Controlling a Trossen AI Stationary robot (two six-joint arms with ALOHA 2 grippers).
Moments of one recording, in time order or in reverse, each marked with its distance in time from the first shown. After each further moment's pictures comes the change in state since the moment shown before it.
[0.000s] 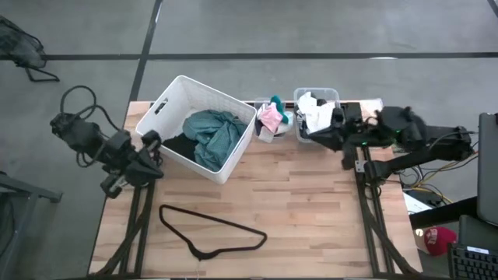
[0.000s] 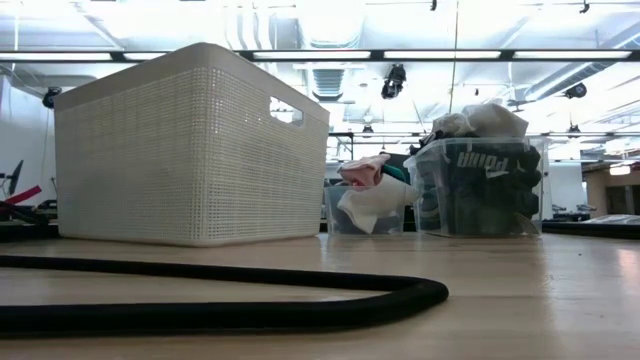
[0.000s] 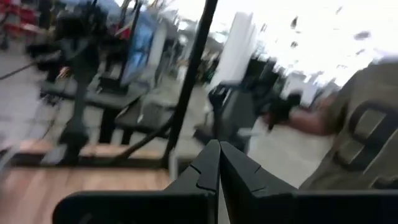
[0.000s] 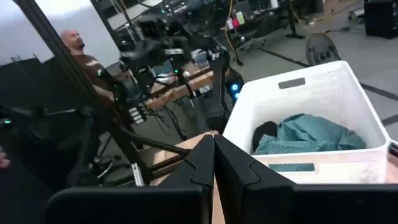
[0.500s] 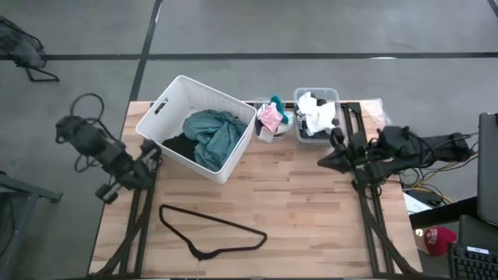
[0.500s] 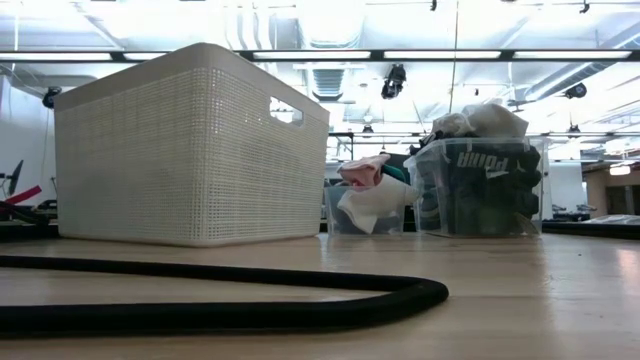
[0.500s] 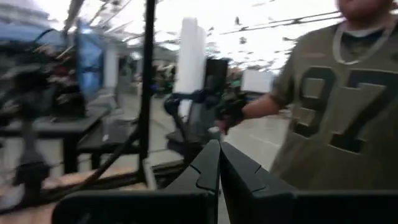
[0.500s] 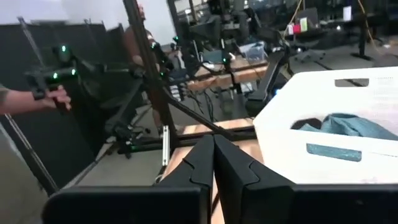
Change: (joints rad) left arm -0.015 -0.077 -0.221 0.115 0.186 0.176; right arm 0.056 -0.246 -0.378 0.198 -0.173 -0.173
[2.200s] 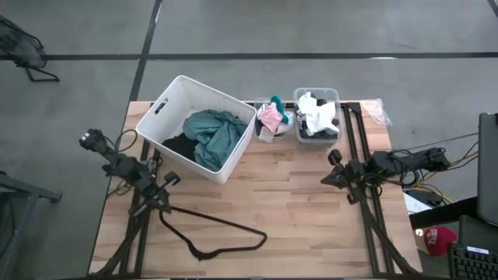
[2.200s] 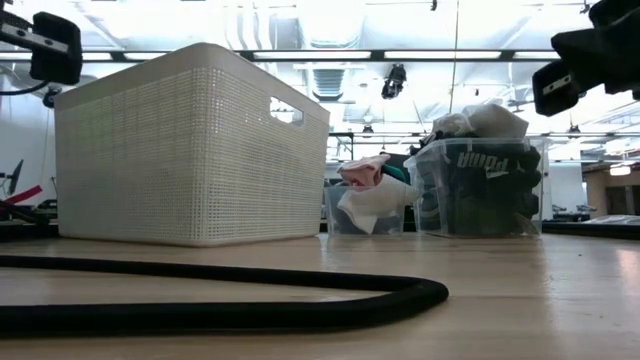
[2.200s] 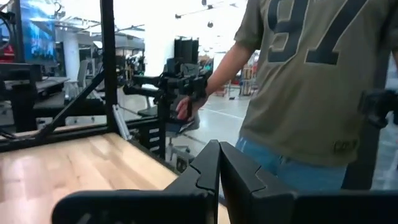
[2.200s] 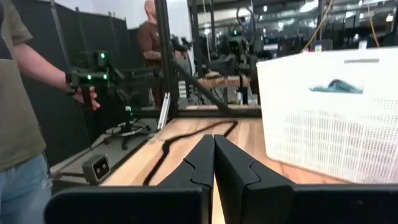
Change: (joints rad) left arm -0.044 -0.563 -0.855 0.321 0.124 0.033; right arm 0.055 -0.640 -0.766 0.217 -0.017 -0.153
